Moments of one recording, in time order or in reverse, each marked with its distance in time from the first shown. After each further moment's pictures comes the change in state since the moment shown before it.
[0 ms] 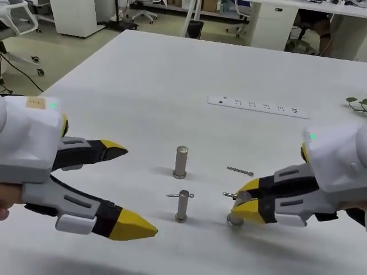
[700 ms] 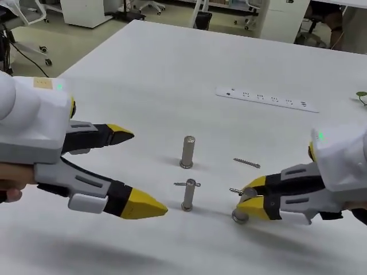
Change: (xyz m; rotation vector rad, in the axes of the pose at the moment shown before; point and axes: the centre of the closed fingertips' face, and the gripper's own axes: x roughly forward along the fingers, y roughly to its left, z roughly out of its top) left arm -0.002 -0.001 0.008 -0.013 -0.030 0.028; right arm 0.002 0.007 -0.008 0.019 -0.001 -0.021
